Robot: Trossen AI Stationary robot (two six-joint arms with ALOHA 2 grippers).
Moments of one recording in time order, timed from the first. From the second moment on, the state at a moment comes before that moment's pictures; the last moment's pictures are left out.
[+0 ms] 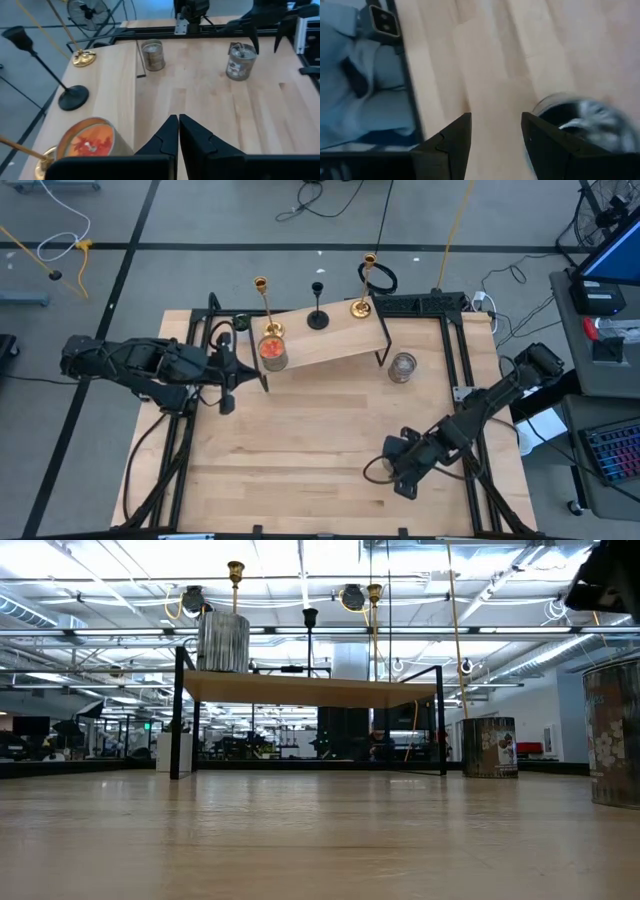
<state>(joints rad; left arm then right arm) -0.20 0.95 1.17 -0.74 -0.34 -0.09 0.64 1.42 1.02 -0.66 0.05 0.97</state>
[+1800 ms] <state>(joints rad) -0.20 0.95 1.17 -0.74 -0.47 -0.11 0.55 1.42 0.84 -0.69 0.36 0.43</state>
